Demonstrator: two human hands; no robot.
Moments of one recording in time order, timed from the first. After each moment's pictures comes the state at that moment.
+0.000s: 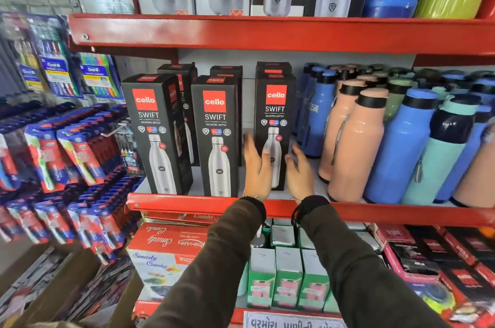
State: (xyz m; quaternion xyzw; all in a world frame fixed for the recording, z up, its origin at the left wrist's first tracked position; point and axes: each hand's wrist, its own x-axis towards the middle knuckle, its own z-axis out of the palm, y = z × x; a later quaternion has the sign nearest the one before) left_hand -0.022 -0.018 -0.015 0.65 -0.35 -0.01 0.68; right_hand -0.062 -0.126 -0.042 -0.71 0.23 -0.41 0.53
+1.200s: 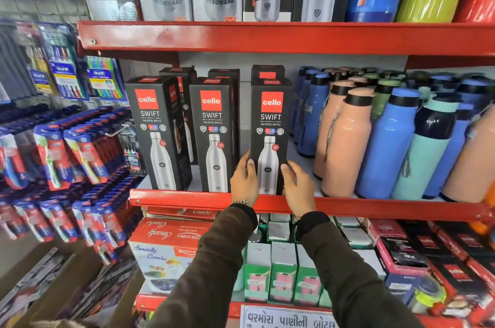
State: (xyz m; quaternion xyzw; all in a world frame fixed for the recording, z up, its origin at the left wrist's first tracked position) left_hand -0.029 0.001 -0.041 0.70 -0.24 -0.01 0.67; right_hand -0.105 -0.106 -0.061 -0.75 0.22 -0.43 0.45
